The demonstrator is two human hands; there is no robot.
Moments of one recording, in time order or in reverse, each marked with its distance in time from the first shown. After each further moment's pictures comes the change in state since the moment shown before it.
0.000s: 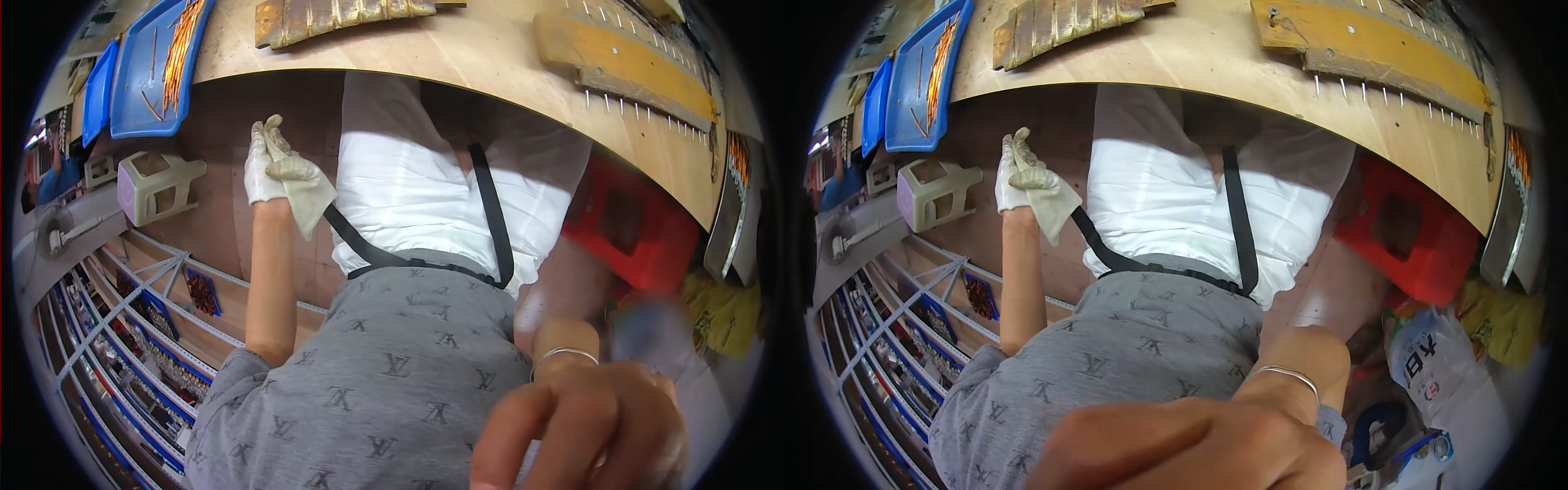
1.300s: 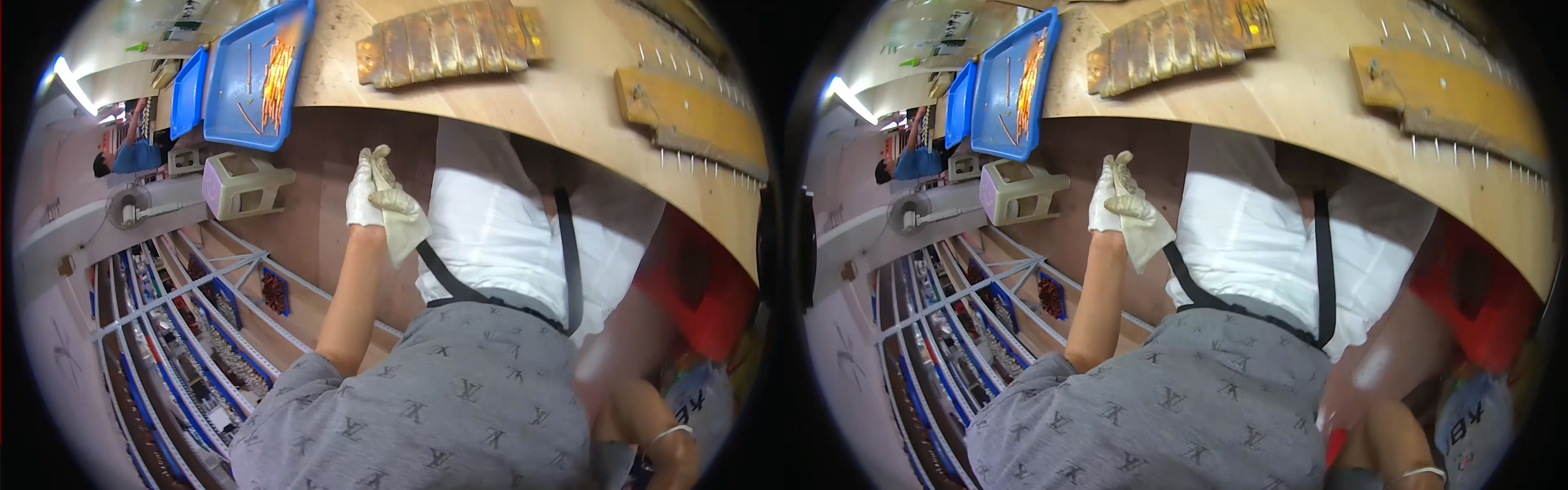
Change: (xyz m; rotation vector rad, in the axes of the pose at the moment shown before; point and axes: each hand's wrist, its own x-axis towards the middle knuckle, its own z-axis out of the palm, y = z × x) left_hand -0.001 0.000 0.000 0.024 -0.011 -0.096; right_hand -0.106 -0.039 0.018 -0.379 -0.362 -0.466
